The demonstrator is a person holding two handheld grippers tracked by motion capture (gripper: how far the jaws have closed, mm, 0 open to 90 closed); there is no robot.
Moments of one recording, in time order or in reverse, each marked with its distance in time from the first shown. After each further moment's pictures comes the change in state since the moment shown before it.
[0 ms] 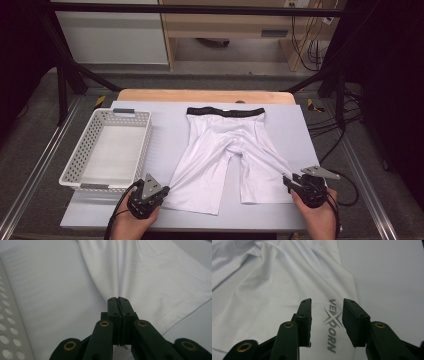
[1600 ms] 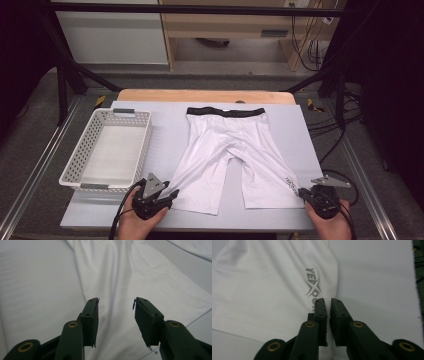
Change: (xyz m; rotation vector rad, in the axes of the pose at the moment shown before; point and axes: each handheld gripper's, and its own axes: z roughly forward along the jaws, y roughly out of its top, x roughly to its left) left arm -0.010 0.003 0.011 -0.079 -0.051 -0.049; right arm -0.021 -0.023 -0.018 0.123 -0.051 0.007
